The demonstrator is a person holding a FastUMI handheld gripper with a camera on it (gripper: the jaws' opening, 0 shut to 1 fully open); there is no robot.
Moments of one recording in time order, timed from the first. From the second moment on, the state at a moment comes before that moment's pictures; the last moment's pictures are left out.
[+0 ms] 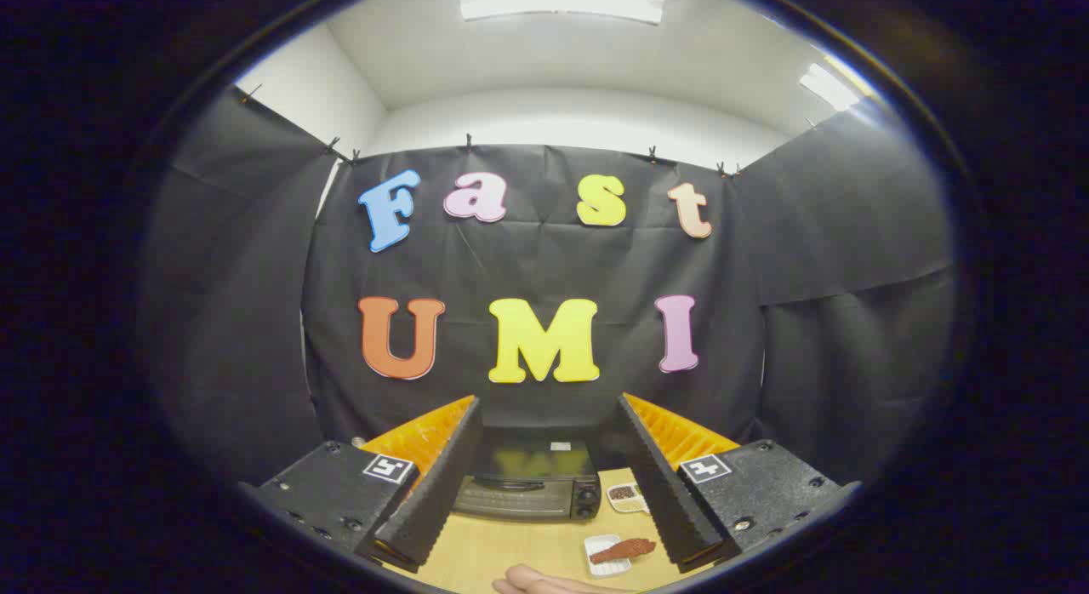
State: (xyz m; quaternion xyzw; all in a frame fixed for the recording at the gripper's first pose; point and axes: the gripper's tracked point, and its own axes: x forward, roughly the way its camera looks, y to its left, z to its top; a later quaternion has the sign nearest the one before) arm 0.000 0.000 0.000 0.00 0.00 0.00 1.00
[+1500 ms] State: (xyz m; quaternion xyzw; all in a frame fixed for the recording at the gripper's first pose) arm 0.216 0.006 -0.183 -0.01 0.15 -0.02 0.99
